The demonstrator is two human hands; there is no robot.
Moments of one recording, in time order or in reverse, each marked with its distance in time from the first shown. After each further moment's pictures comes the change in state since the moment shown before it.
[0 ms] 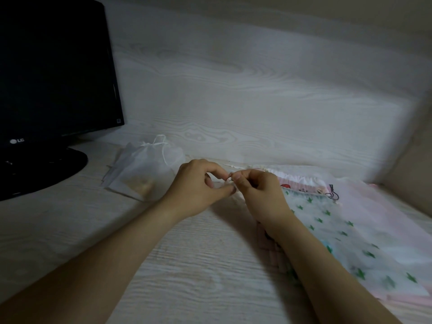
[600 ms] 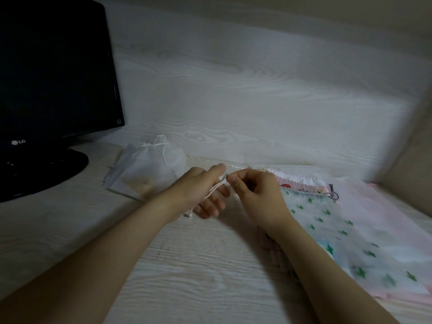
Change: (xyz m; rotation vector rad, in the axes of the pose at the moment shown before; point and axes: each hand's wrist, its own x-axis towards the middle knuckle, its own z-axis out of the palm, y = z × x) left_hand -0.001 0.025 -0.014 -0.301 -0.351 -0.554; right_hand -0.002 0.002 0.002 -0.134 0.006 -0.121
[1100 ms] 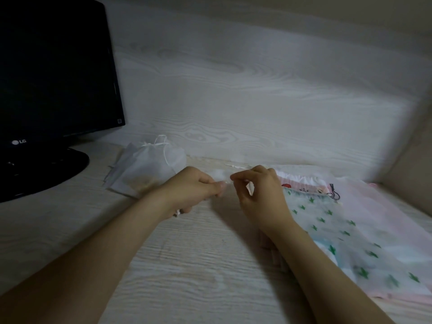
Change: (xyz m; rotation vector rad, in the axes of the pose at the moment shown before) left_hand 0.005 -0.012 -0.018 0.191 0.033 0.010; right_hand 0.002 0.014 0.002 -0.509 0.081 -0.166
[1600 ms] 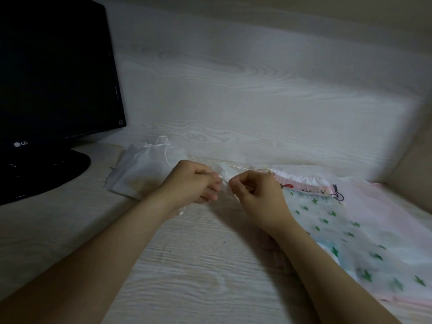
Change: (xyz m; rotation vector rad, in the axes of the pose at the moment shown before) left_hand 0.010 -0.001 0.003 -0.260 0.146 0.106; right_hand 0.002 -0.010 -0.005 0.290 -0.100 0.168
